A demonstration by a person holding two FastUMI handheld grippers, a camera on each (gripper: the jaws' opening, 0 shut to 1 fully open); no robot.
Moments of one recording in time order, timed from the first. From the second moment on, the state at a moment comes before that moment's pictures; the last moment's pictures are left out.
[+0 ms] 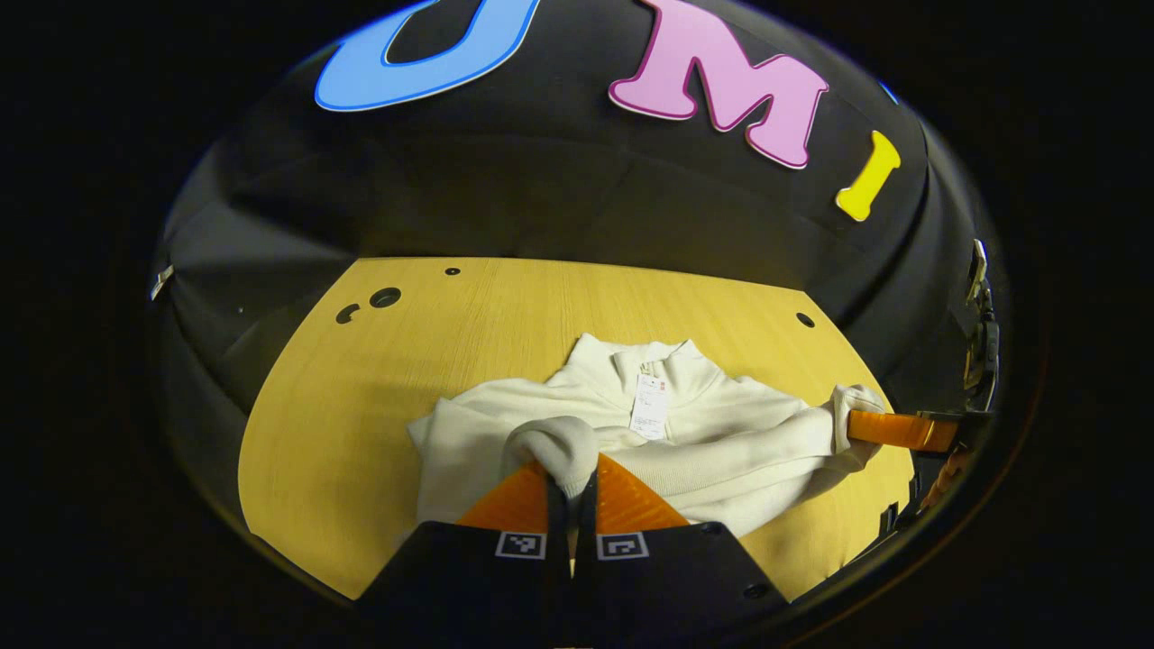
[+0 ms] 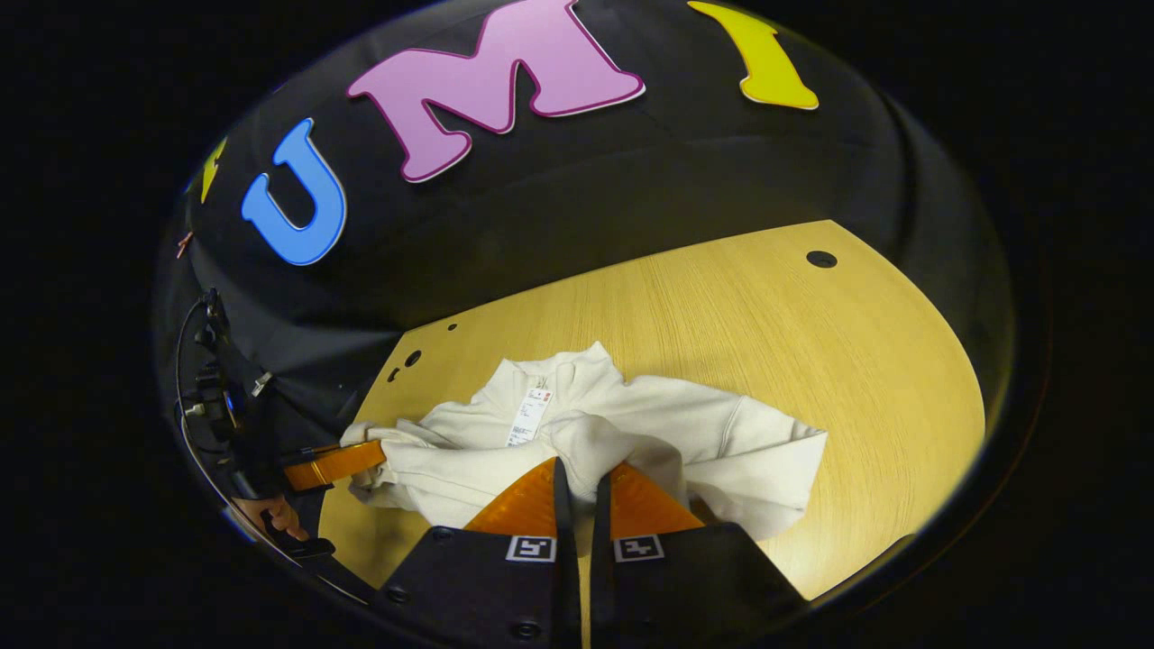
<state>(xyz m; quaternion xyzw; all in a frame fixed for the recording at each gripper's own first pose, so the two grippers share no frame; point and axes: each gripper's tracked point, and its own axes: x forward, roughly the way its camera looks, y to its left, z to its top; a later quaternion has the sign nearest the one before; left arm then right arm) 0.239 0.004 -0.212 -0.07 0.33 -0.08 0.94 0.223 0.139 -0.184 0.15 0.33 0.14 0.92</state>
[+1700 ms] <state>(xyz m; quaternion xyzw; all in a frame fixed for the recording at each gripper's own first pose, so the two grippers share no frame) 0.294 -0.003 -0.289 0.02 0.42 -0.03 0.91 0.270 0.148 -0.263 0.07 0.39 0.10 0.91</state>
